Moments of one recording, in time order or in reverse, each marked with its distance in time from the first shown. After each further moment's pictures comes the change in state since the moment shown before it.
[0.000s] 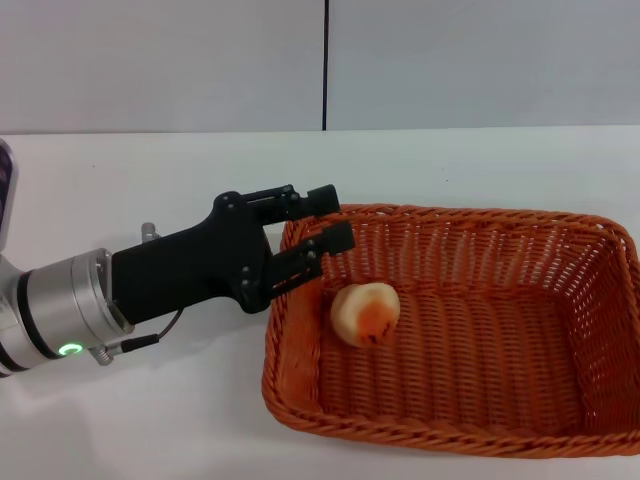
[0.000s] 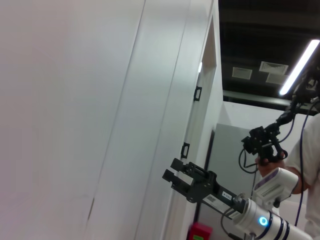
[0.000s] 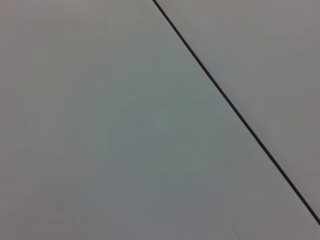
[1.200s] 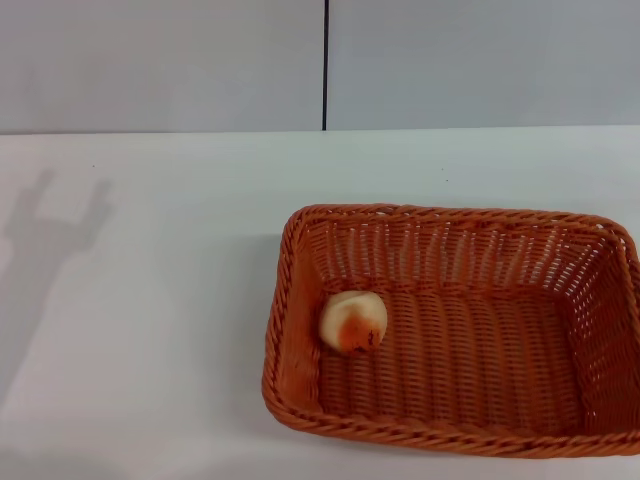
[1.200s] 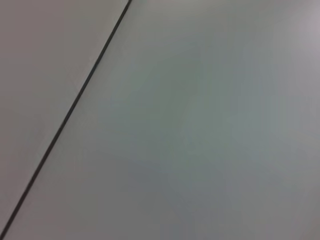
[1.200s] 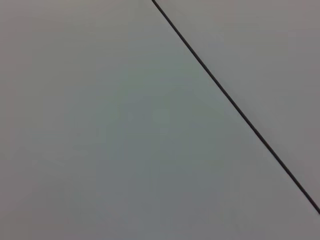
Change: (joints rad) left arm 0.224 0.001 -0.328 0.191 -0.589 -0.014 0.260; right arm 0.006 0.014 0.002 0.015 0.000 0.009 0.000
